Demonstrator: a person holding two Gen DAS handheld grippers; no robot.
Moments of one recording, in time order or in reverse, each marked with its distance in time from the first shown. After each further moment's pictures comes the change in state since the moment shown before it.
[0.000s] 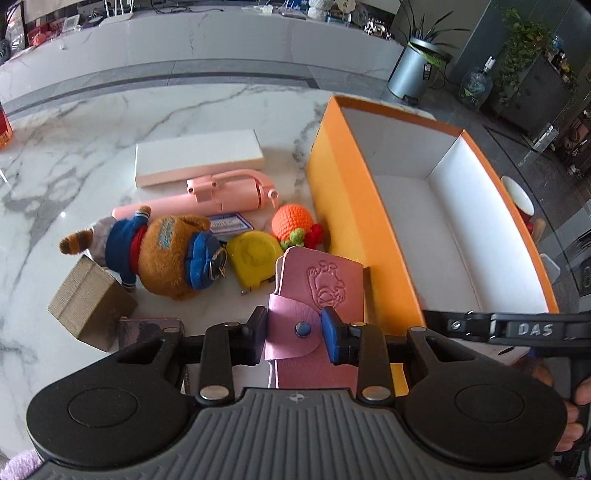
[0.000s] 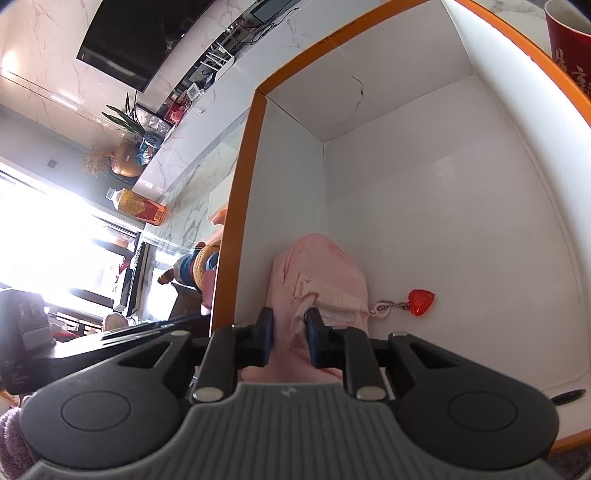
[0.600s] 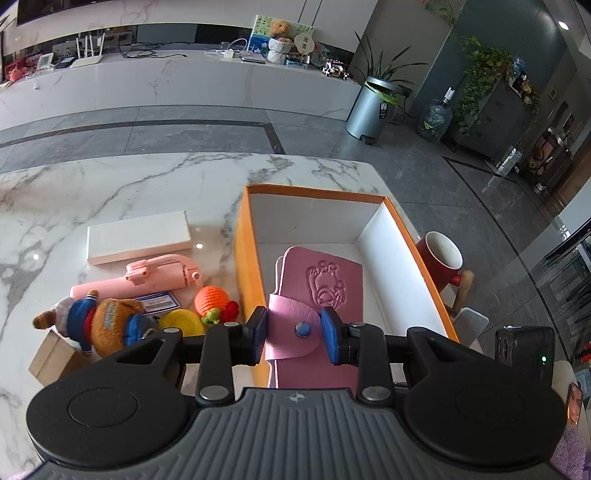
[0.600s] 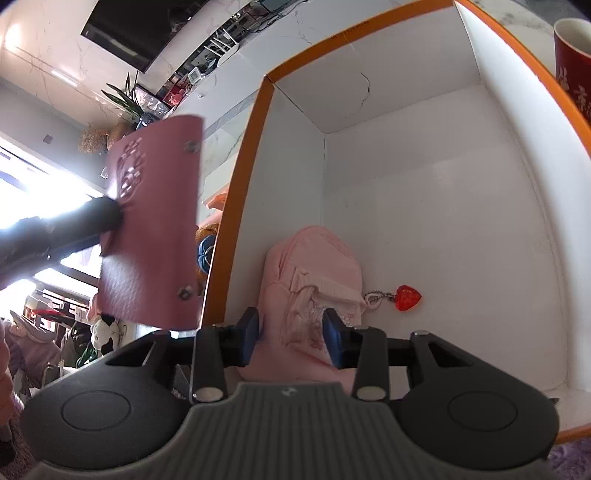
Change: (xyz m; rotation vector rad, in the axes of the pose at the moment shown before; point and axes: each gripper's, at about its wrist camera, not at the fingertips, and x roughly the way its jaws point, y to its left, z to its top) left arm -0.018 -0.066 0.055 0.039 -0.105 -0.101; right arm -0.012 0.013 -0.006 -0.098 0.011 -0.027
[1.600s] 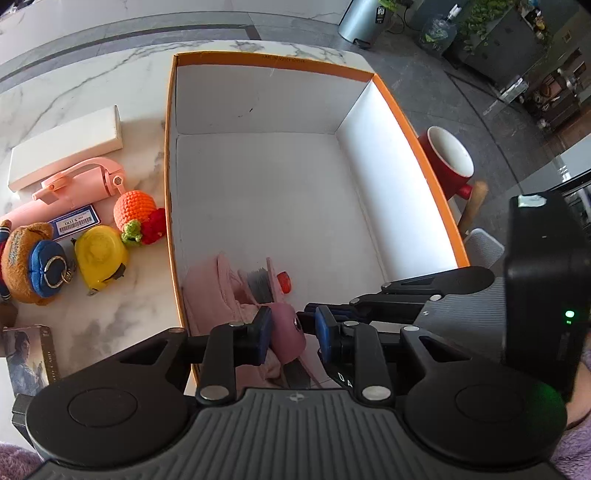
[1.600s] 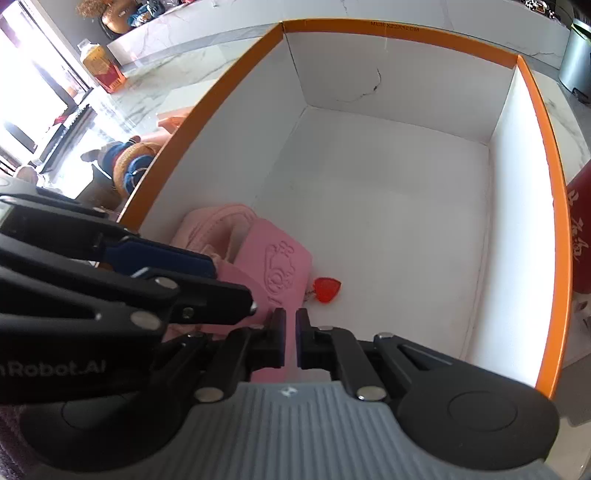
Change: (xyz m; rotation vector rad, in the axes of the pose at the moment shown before) left arm 0.078 -0.030 -0.027 -0.013 0.303 -0.041; right arm 0.026 0.000 0.028 -0.374 0.220 -0.294
